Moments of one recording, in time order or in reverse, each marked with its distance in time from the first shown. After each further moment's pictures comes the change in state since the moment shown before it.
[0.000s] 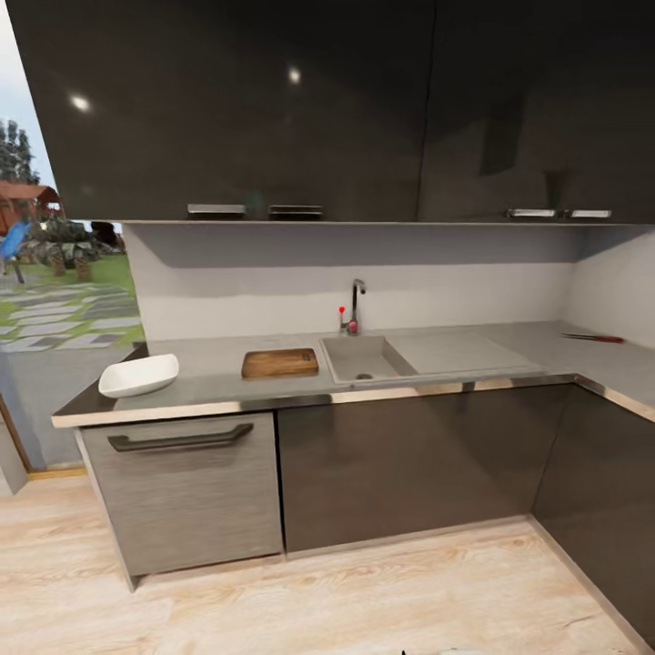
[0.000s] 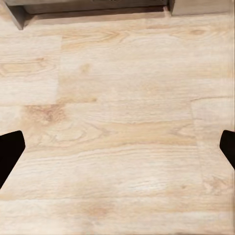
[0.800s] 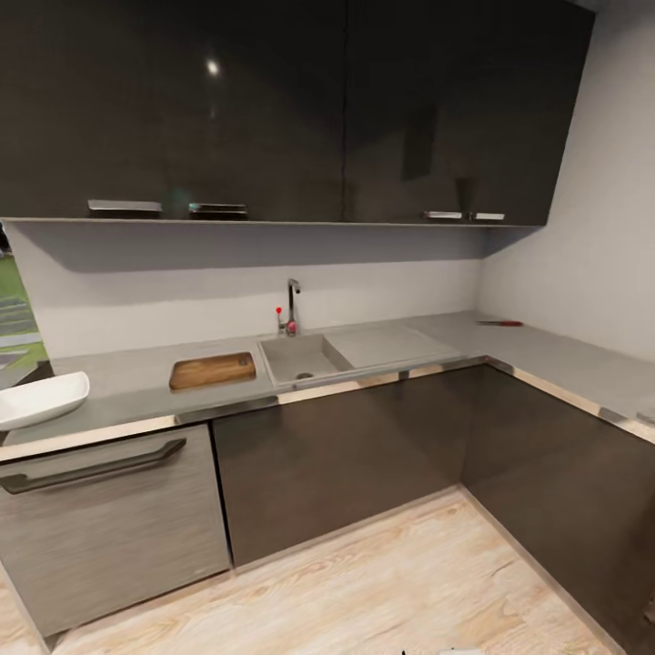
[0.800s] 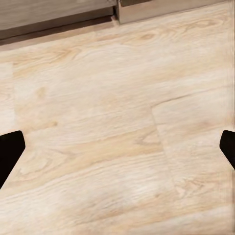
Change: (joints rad) left arm 0.000 0.002 0.001 -0.001 0.001 0.000 0.000; right arm 0.000 0.000 0.000 0.000 0.000 0.000 0.000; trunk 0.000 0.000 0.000
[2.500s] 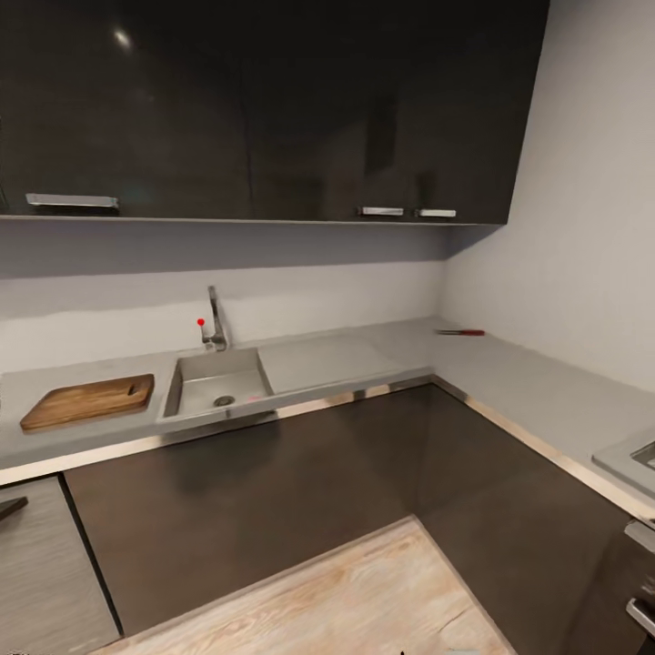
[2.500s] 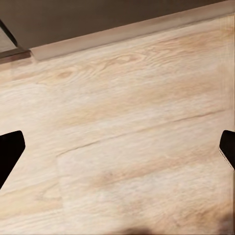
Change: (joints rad) left arm 0.000 -0.001 0.000 0.000 -0.001 0.000 0.002; right arm -0.001 0.003 0.000 0.002 0.001 0.001 -0.001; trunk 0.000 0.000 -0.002
